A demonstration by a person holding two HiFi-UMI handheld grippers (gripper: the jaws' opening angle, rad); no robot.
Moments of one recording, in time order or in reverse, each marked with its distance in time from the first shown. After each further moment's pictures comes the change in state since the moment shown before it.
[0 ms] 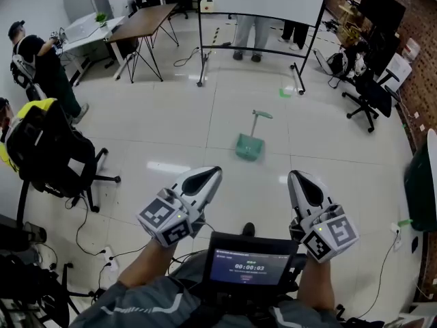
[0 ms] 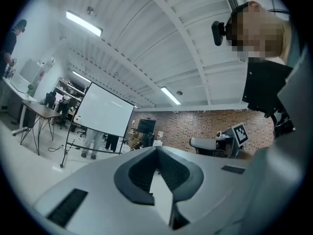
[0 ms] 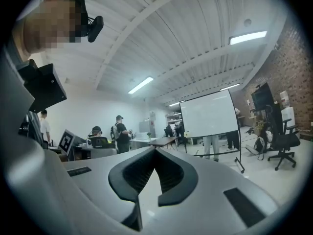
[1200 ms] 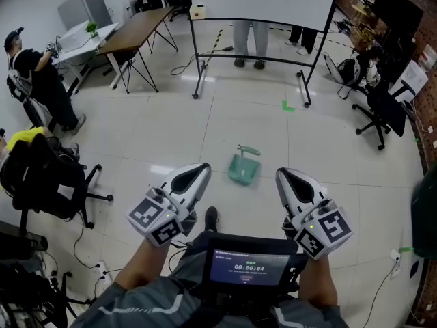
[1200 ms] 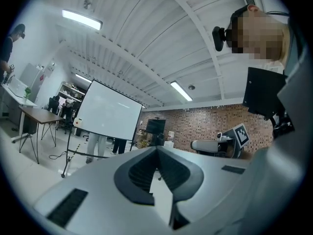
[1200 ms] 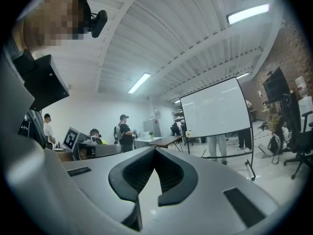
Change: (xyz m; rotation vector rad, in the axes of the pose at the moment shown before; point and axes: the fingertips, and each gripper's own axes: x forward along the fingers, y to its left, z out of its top) left arm 0.043 0.072 0.000 0.022 -0.042 0.036; right arm 0.077 -0.035 -0.021 -0.030 0.004 0.084
